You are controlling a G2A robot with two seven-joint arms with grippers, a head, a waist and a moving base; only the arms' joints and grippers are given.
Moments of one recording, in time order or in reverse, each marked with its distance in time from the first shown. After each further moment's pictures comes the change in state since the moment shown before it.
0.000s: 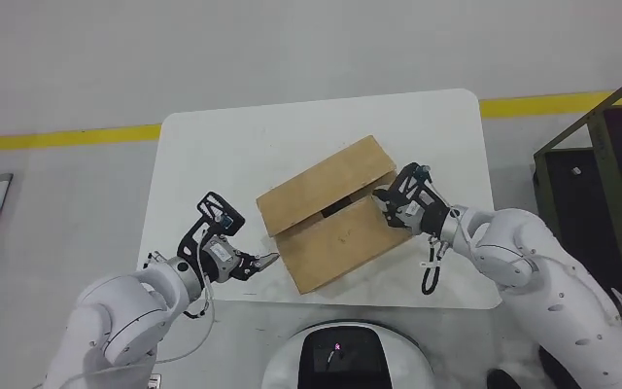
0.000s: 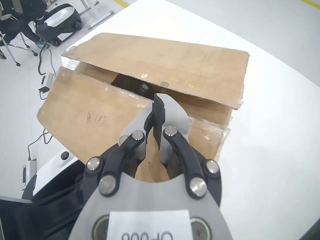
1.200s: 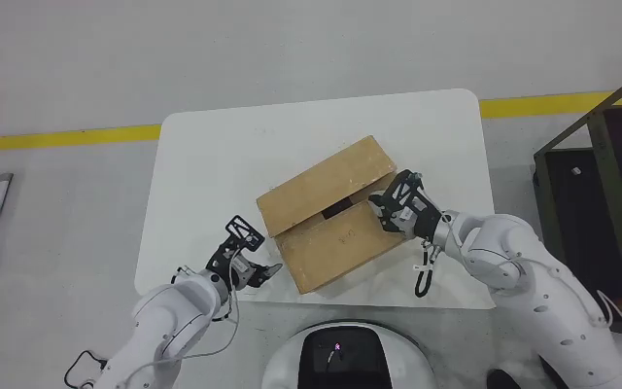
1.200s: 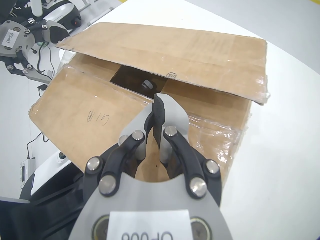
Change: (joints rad) left arm 0.027 0.001 0.186 0.217 0.323 0.084 0.263; right arm -0.016 -0.035 -0.006 0.038 -0.045 -0.023 -0.027
